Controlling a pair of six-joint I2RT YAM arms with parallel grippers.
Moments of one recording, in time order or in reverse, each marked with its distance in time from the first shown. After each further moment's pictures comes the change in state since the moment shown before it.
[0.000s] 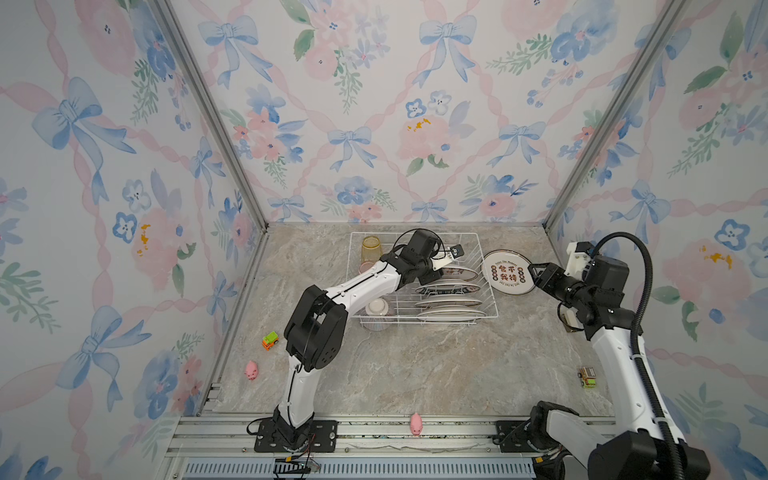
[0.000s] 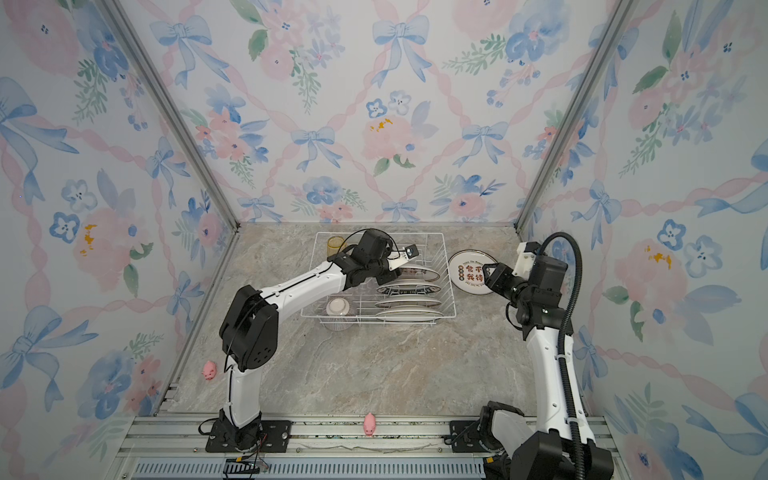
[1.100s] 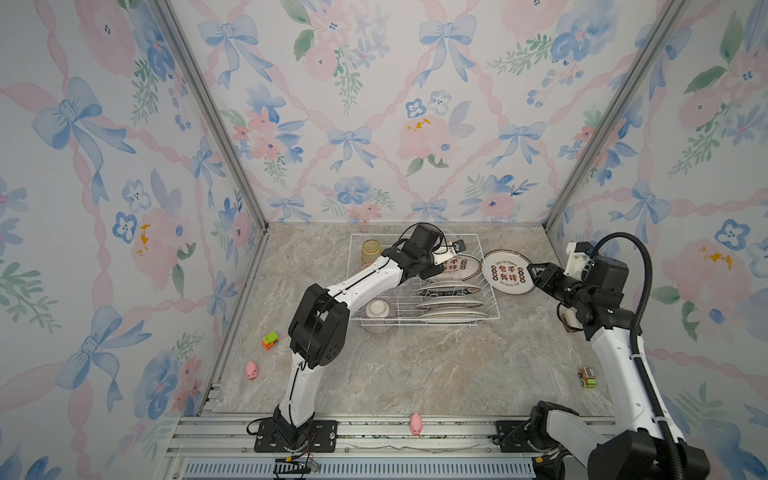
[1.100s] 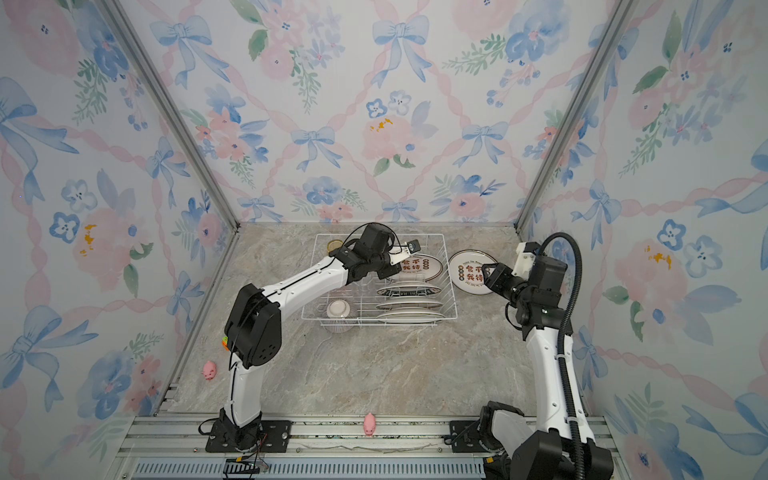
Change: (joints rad) left arm 0.007 0.031 0.098 -0.053 -0.025 0.025; right arm 0.000 0.000 -0.007 0.009 -0.019 0.009
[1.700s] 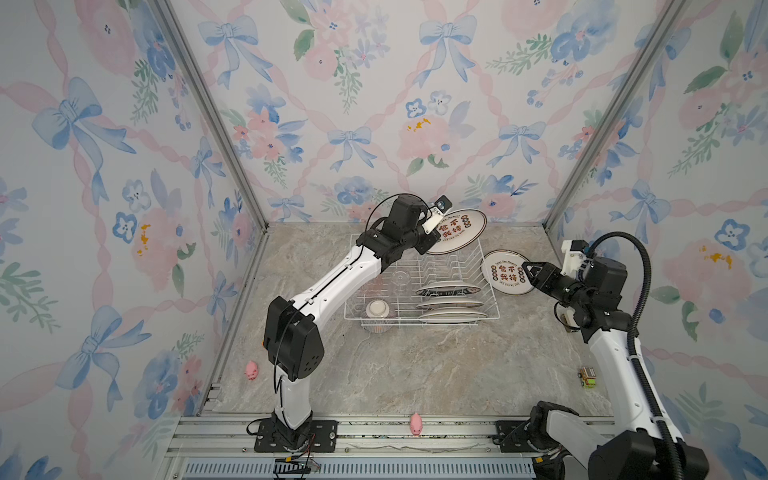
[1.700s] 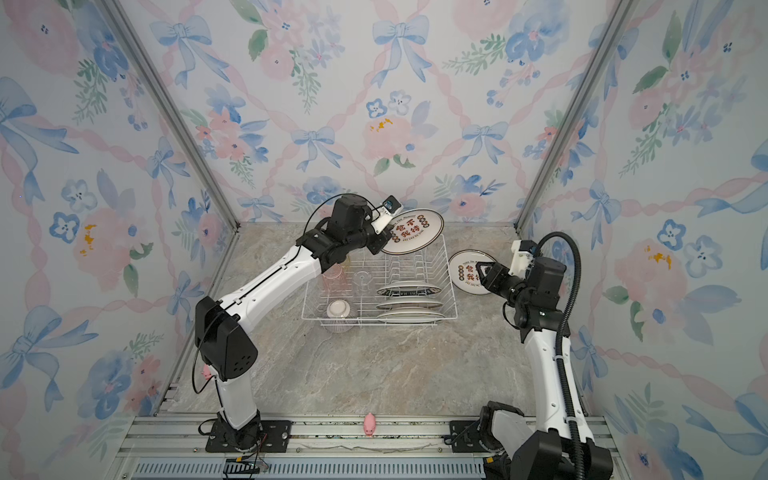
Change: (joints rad) left arm 0.061 -0.184 0.086 -0.018 0.068 -0.334; right arm 0.006 -0.011 -0.050 0.122 -0.126 0.002
